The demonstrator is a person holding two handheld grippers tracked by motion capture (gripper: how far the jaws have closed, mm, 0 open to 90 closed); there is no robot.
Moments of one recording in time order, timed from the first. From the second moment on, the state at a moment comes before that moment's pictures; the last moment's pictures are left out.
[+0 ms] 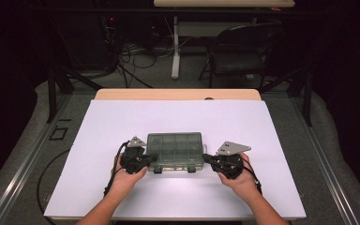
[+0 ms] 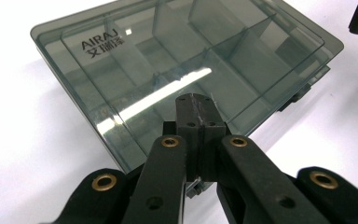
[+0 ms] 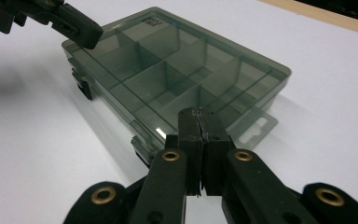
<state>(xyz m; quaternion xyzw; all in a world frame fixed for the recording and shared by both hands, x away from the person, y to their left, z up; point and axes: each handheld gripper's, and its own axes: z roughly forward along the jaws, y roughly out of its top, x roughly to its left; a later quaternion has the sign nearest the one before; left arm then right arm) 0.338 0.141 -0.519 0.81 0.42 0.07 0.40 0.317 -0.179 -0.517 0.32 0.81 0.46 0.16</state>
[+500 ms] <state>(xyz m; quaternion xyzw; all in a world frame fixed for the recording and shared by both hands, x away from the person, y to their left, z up) 0.337 0.142 -0.521 0.81 0.42 0.07 0.41 0.320 -0.170 -0.529 0.31 0.83 0.44 0.15</state>
